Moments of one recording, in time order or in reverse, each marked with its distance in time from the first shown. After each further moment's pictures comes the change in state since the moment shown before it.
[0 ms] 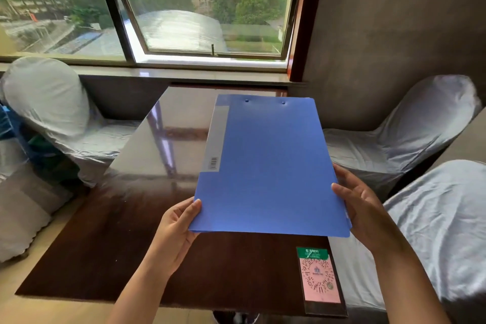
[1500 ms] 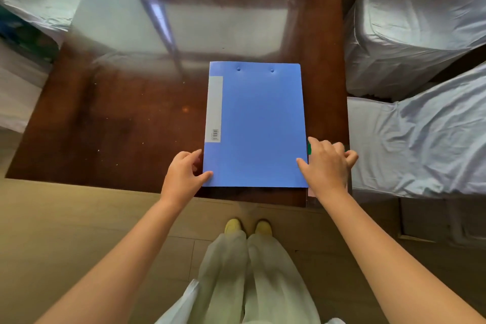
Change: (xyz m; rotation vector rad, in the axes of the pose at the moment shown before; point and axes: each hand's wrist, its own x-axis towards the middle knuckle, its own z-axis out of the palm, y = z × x) left_hand -0.018 -0.167 -0.060 1.317 0.172 -0.348; right_hand -0.001 0.208 -0.013 -1.660 0.194 0.256
